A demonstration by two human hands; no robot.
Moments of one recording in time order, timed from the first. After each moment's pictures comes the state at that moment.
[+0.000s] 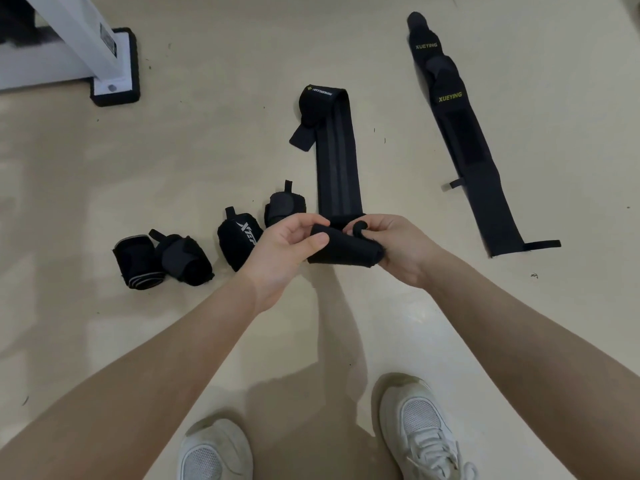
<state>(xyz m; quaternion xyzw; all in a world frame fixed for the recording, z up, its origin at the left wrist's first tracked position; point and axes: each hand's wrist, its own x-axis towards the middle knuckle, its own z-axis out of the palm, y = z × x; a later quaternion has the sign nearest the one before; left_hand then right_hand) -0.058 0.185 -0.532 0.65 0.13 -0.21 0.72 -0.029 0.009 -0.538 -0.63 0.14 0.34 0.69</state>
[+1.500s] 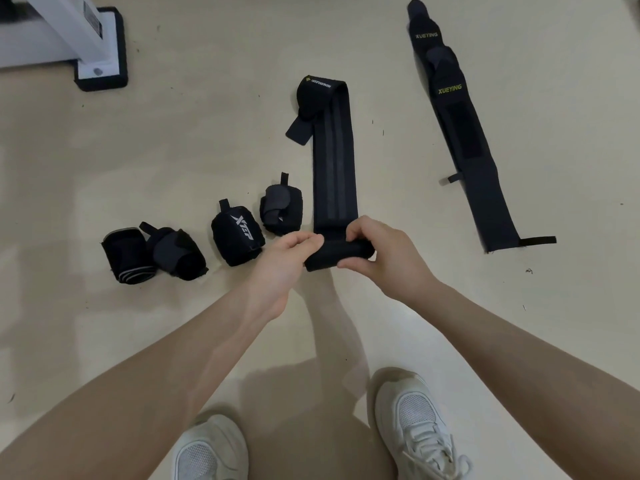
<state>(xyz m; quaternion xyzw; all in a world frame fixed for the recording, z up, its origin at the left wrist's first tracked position) -0.067 0.175 -0.550 0.64 0.29 -0.27 0.66 -0.055 0.010 -0.546 -0.90 -0.13 0.16 0.38</state>
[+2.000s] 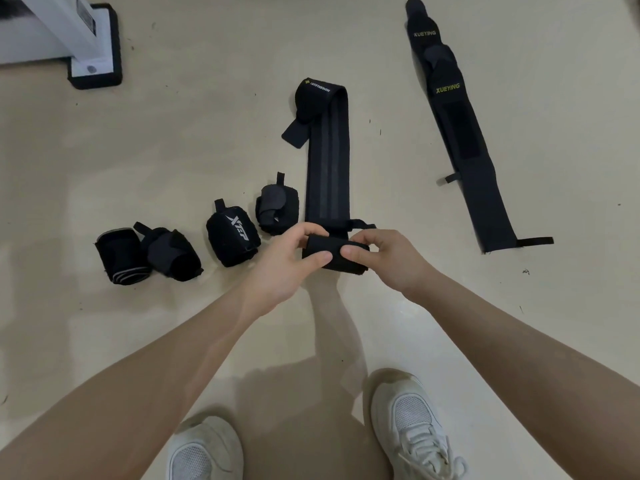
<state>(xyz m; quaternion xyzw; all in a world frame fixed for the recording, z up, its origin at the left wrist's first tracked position) -0.065 0.181 -0.562 0.74 0.09 -0.26 0.61 -0.047 -0.001 -0.563 -0.85 0.03 0.28 0.45</state>
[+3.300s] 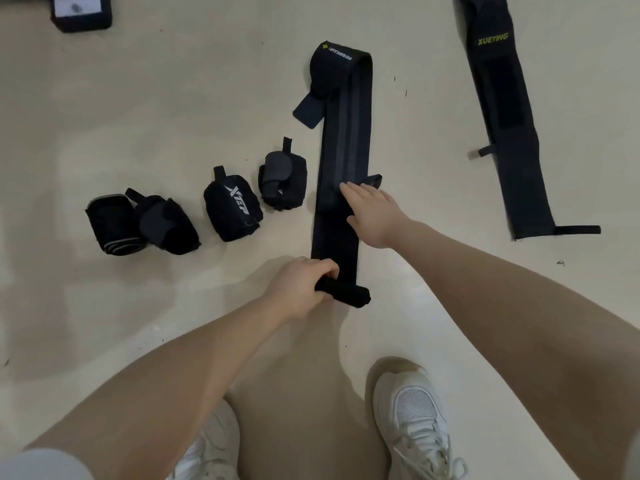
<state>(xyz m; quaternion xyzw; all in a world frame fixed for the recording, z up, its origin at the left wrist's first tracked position) -0.097 0.171 -0.653 0.89 -0.10 -0.31 0.32 0.008 0.012 -0.651 -0.92 -0.19 0.32 0.09</state>
